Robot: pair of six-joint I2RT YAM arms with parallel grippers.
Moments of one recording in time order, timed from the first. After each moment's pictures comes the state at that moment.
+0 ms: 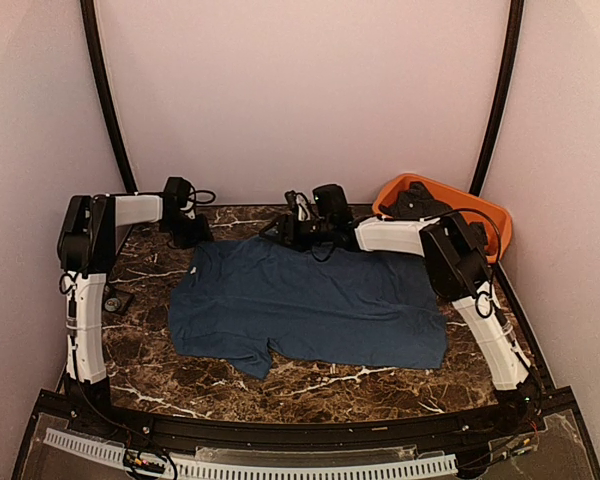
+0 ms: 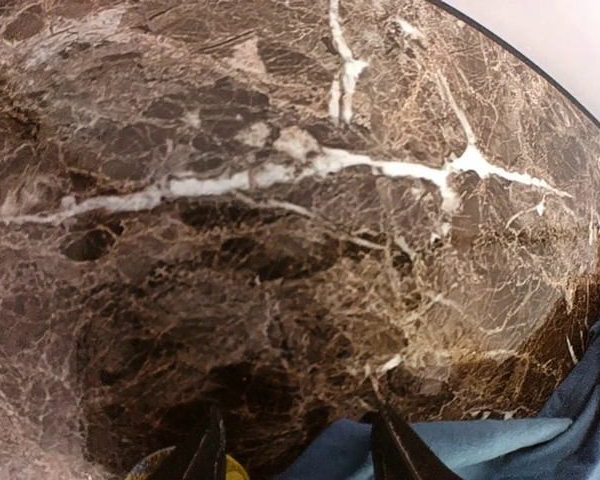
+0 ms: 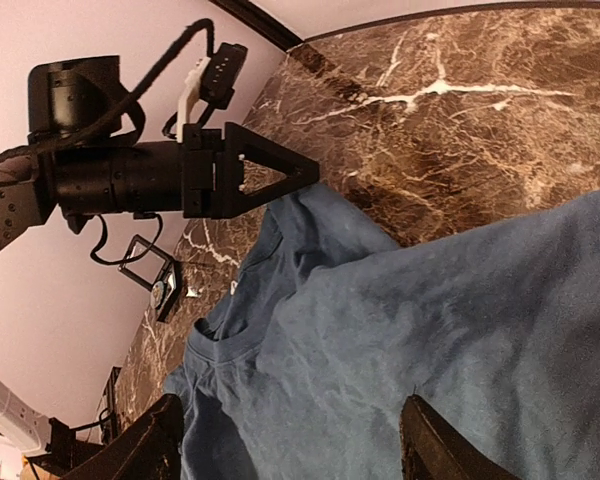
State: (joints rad) left arm -0.14 2.29 1.75 -0.46 0.14 -0.42; right arm 0.67 2.53 2.02 0.09 -0.61 0.67
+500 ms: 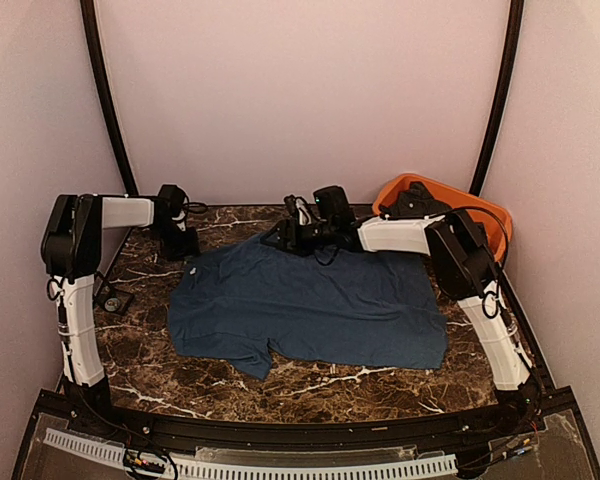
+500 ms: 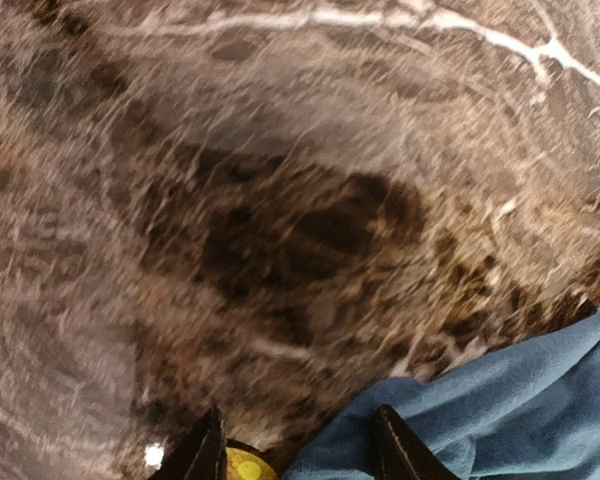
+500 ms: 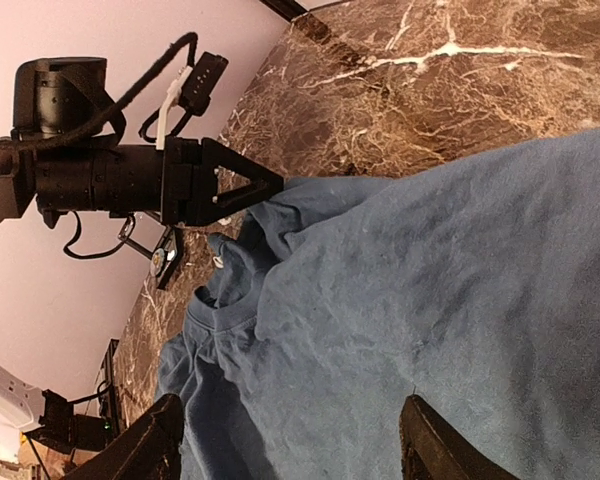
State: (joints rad) left arm -0.14 2.15 1.56 -0.55 0.03 -0.38; right arm 0.68 2.46 1.92 0.06 -0.64 0.62
